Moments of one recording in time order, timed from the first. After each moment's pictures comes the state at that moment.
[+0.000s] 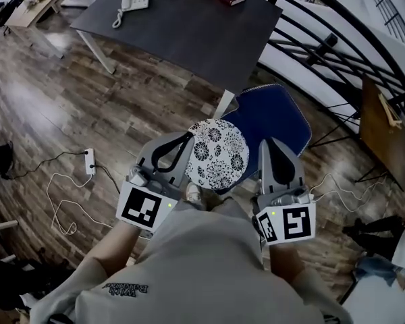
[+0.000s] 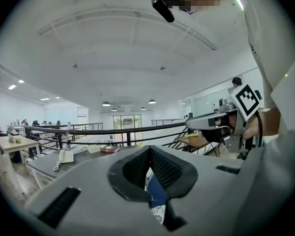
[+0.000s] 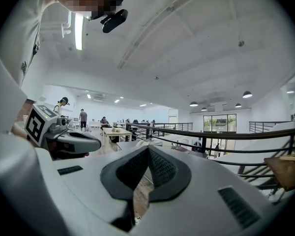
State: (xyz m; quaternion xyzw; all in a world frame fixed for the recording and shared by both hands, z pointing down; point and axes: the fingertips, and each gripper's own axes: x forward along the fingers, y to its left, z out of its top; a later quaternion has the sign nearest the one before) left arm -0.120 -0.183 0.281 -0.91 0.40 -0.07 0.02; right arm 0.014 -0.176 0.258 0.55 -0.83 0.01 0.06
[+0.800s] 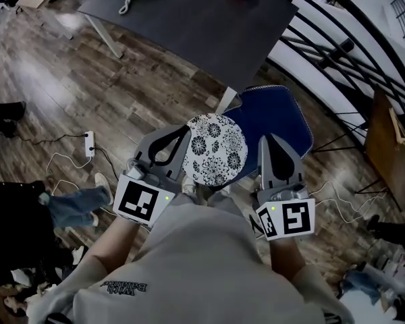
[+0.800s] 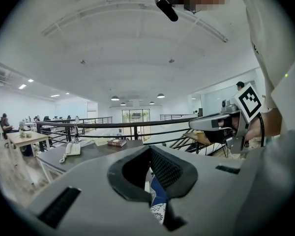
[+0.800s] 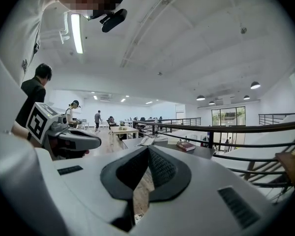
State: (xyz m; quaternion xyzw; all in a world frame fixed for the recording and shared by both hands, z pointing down) left arm -0.097 -0.214 0.299 -0.89 0.45 -0.09 -0.02; right arm 0.045 -0.217 0.281 0.50 -0.86 0.03 0.07
